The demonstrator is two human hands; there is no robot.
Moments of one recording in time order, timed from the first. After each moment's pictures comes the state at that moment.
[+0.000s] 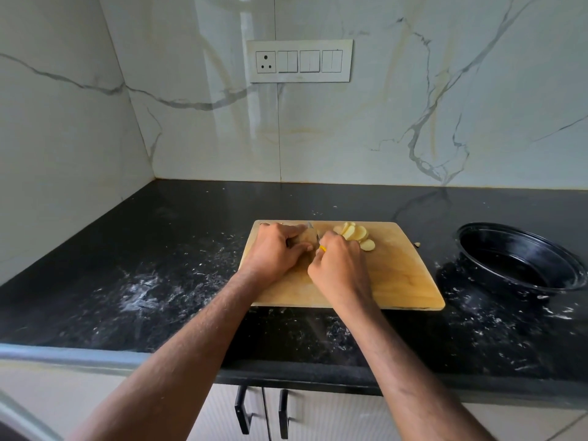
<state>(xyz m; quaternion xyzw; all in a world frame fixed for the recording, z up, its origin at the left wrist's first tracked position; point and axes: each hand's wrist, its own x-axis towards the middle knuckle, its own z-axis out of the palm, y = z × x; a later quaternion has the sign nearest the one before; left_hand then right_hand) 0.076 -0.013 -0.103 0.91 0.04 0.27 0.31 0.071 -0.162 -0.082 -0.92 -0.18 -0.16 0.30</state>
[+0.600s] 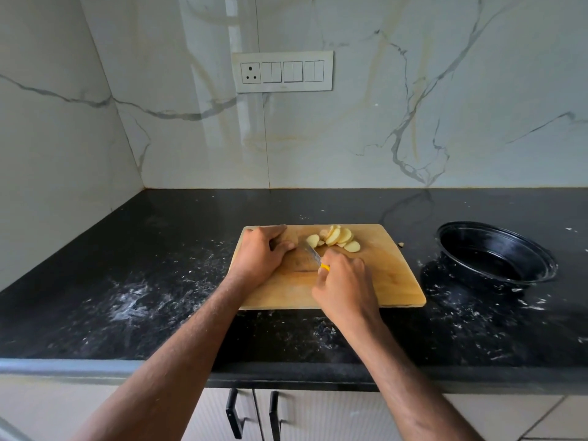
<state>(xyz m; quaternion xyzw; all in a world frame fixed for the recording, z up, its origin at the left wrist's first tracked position) 0.075 -0.013 -0.099 0.91 0.06 0.27 0.30 0.056 -0.195 -0.095 -0.93 -0.18 -0.18 0.27</state>
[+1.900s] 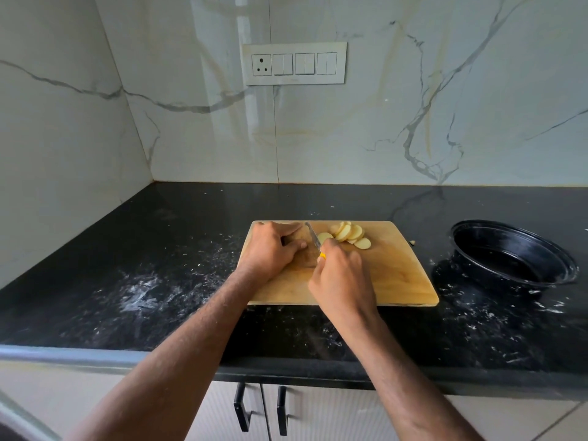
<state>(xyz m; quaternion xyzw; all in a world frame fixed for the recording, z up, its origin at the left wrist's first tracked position) 0.075 -0.014 -0.099 0.91 0.06 0.26 0.33 0.049 -0.177 -0.089 -0.91 -0.20 -0.21 0.28</state>
